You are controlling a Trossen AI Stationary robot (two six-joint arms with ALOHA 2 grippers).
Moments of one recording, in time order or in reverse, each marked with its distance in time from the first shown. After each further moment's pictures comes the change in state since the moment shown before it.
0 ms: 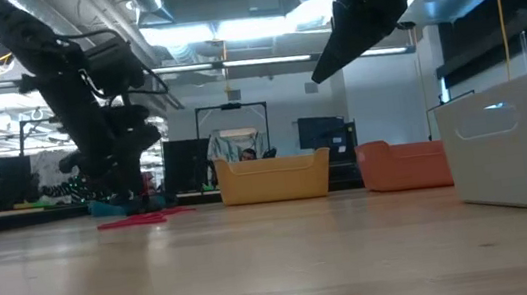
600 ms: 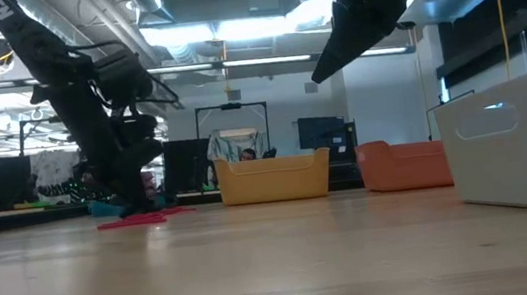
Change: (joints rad) left arm 0.037 0.086 0.003 0.074 0.046 0.175; right arm 0.000 0.000 0.000 -0.001 0.011 0.003
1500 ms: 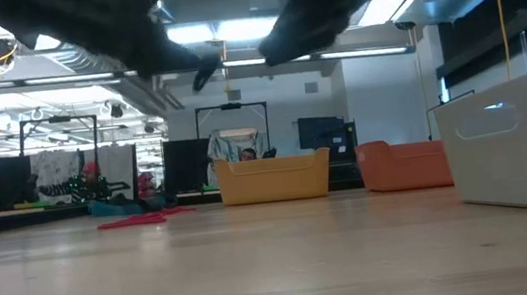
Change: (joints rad) left arm -0.416 -0.213 0.072 0.441 0.018 0.413; right arm -0.107 0.033 0.001 0.312 -0.231 -0.108
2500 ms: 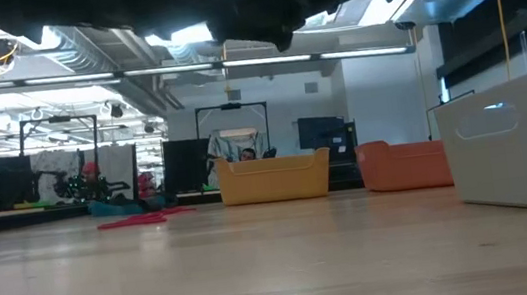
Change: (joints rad) left arm -0.143 0.111 0.000 0.337 0.064 0.264; right arm -0.049 0.121 0.000 0.412 -0.213 -0.037
